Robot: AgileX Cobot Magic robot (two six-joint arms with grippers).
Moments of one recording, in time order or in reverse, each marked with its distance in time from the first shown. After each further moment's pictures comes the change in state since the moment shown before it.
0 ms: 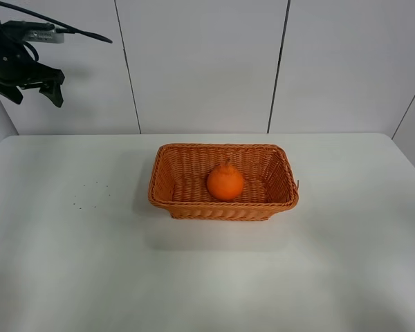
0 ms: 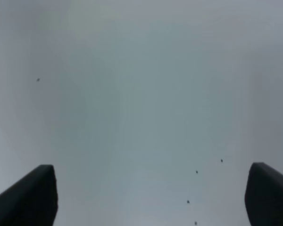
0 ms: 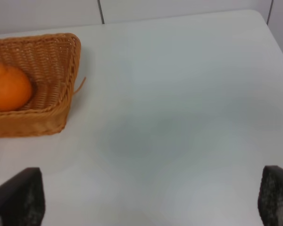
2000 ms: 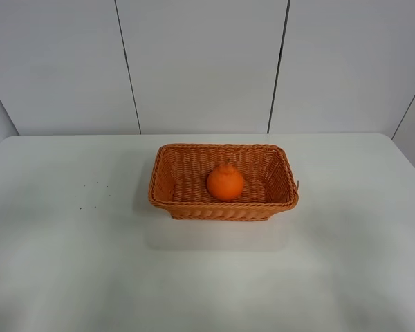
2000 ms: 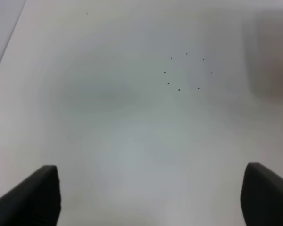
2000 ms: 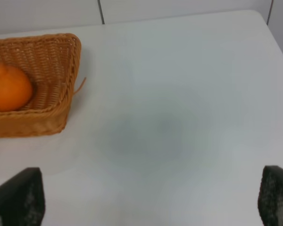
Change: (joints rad) left arm 0.000 -1.816 1.374 0.001 -0.085 -0.104; right arm 0.000 0.000 0.000 0.000 0.000 0.000
